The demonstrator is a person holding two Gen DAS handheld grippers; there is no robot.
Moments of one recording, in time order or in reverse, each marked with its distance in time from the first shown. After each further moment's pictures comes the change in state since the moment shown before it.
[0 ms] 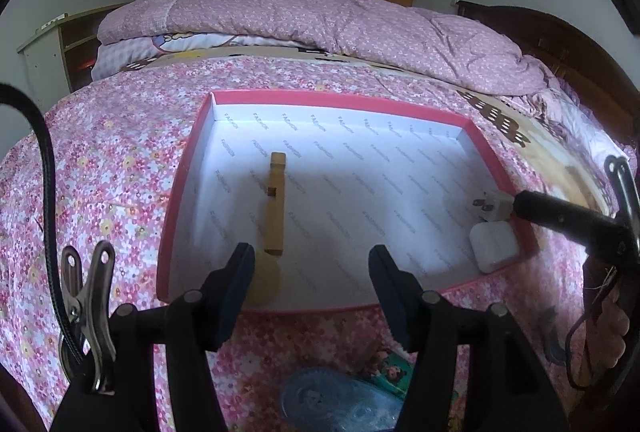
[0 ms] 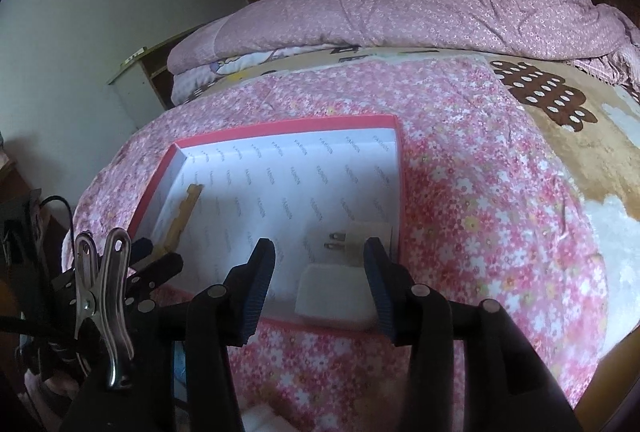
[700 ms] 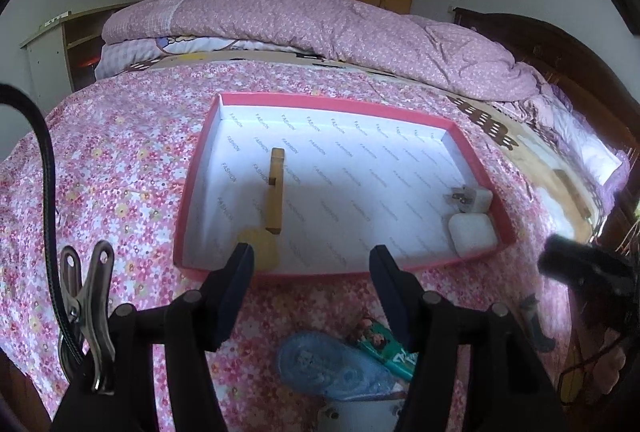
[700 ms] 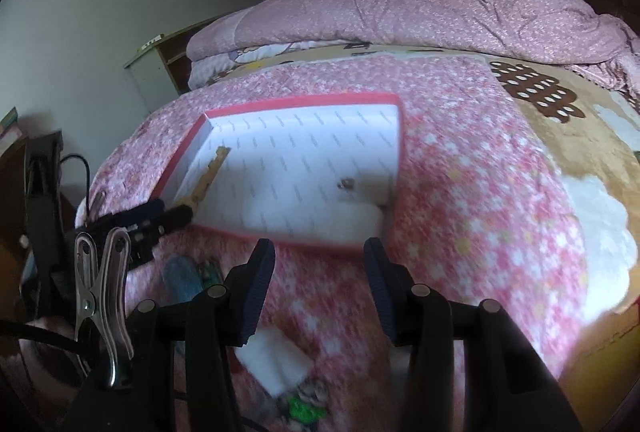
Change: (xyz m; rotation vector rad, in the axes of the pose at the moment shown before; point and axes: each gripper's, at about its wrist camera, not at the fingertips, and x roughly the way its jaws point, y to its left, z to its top) left arm -0.029 -0.002 -0.011 -0.016 -0.016 -0.020; right arm -0.050 0.003 -0.047 -0.064 0.005 -0.009
